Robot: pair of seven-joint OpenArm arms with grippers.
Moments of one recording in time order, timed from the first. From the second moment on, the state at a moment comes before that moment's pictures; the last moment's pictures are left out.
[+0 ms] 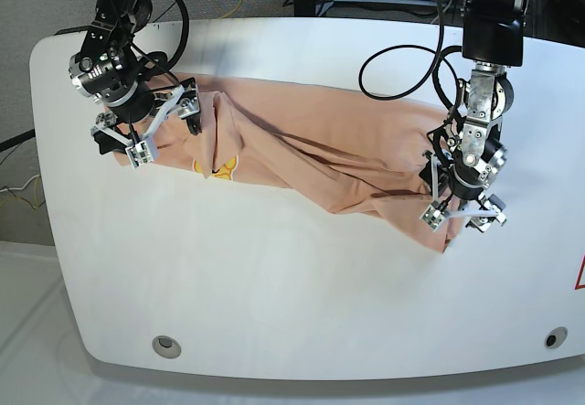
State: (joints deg) left arm -9.9 -16.4 5.4 78.4 24.6 -24.7 35.5; right arm -11.5 3.5 24.0 110.4 12.6 40.2 -57.9
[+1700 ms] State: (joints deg) left arm -14.5 -15.1 -17.1 91.0 -4.6 -25.8 46.7; right arm -11.6 3.6 22.5 110.3 12.6 40.0 -57.9
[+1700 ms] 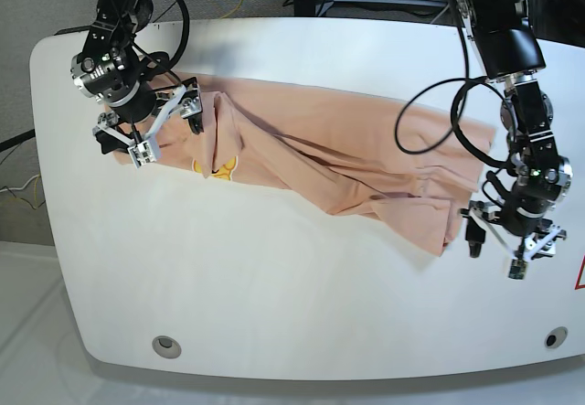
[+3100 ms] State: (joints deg) left arm -15.7 -12.4 -25.5 70.0 -29.5 -25.8 52.7; right arm -11.8 3.8 21.9 109.6 12.6 40.0 -57.9
